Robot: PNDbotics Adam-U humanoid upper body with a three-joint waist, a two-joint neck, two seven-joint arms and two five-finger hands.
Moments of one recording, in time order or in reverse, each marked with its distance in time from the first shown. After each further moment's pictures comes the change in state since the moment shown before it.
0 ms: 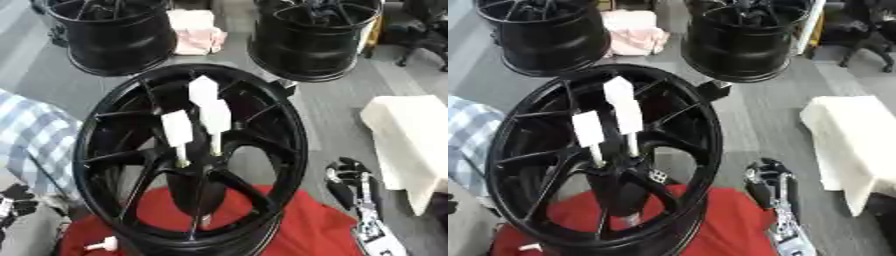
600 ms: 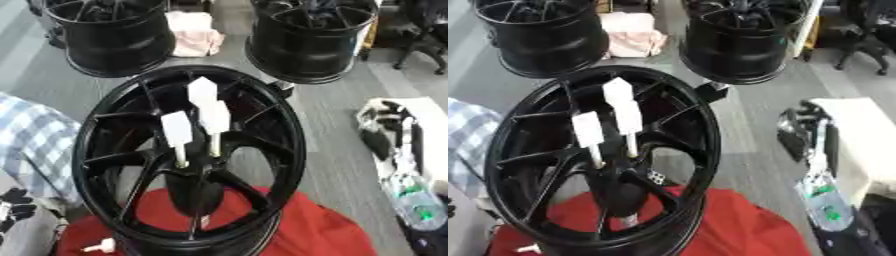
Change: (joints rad) left arm 0.017 0.005 0.000 0.006 -0.001 0.000 -0.001; right arm -0.234 -0.279 -0.049 -0.228 0.076 0.112 0.050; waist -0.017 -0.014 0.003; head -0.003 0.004
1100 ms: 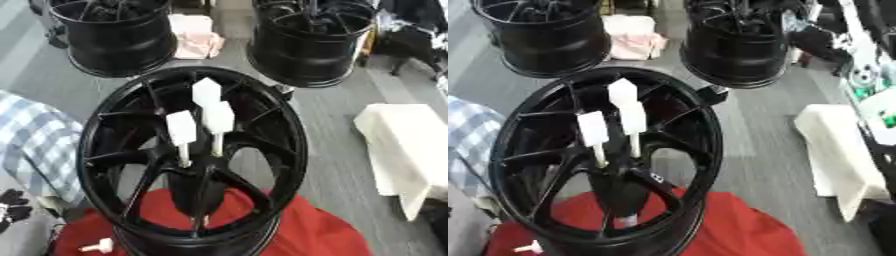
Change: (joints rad) left arm 0.010 0.014 -0.006 -0.001 -0.017 0.009 -0.010; right arm -0.346 -0.288 0.243 -0.309 -0.097 0.026 0.679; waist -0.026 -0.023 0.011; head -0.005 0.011
